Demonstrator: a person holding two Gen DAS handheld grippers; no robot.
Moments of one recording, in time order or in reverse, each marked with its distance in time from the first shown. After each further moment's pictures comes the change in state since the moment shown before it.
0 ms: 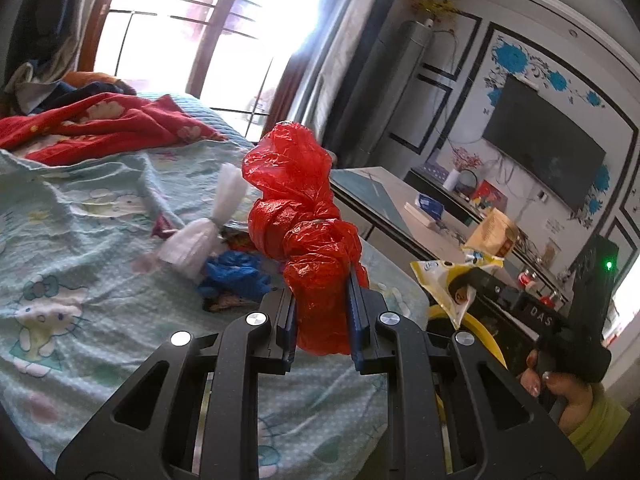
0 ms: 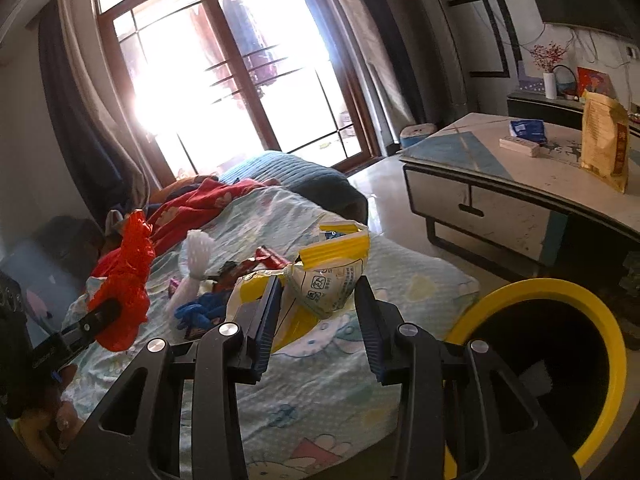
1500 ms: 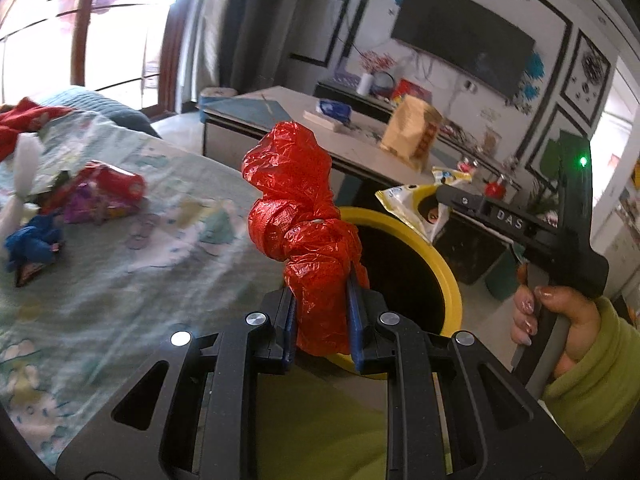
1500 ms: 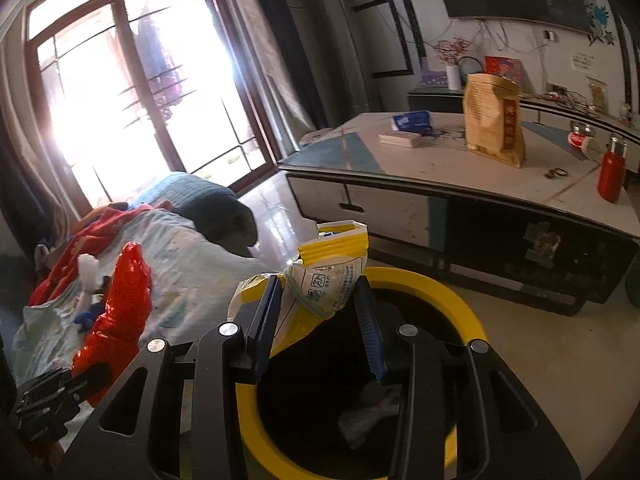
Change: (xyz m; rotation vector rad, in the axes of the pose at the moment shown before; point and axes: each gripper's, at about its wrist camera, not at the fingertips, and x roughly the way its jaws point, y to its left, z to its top) left arm 0.088 -0.144 -0.071 0.284 0.270 -0.224; right arm -0.067 -0.137 -0.026 0.128 -0.029 -0.319
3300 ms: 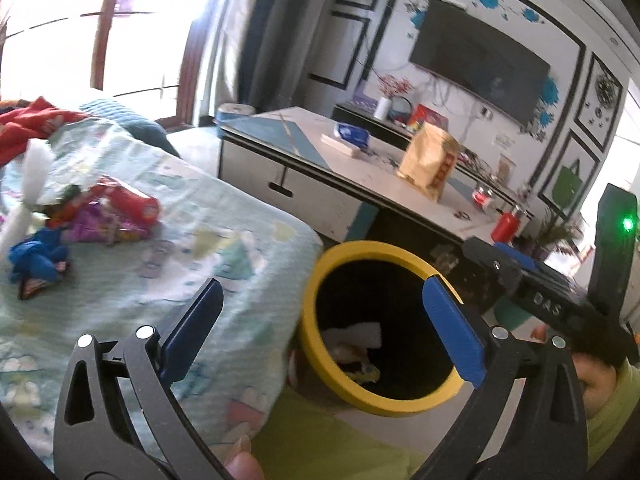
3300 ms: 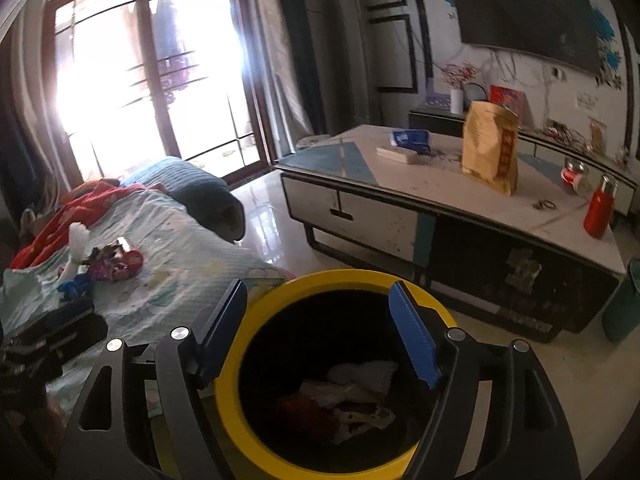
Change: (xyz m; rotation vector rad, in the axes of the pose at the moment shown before) left arm -0.003 0.018 0.017 -0.075 -0.107 0.064; right arm -0.015 0.027 -0.004 -0.156 -0.030 -0.026
